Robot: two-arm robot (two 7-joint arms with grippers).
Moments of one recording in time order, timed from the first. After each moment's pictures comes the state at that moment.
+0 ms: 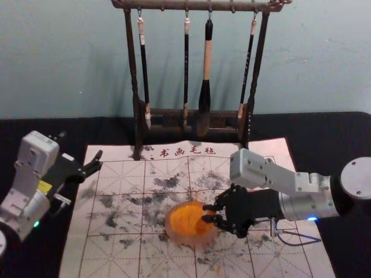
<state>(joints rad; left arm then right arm) -0.20 0.60 0.45 -1.41 -0.25 -0.12 0.03 0.55 0.62 -0.77 -1.49 0.14 0.15 0.83</state>
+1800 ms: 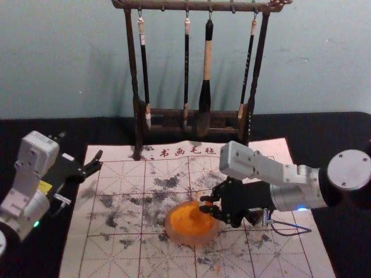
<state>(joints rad) -0.20 0.60 0.45 -1.41 -0.25 -0.12 0.03 0.60 0.57 -0.79 -1.41 0.10 0.17 0.81</state>
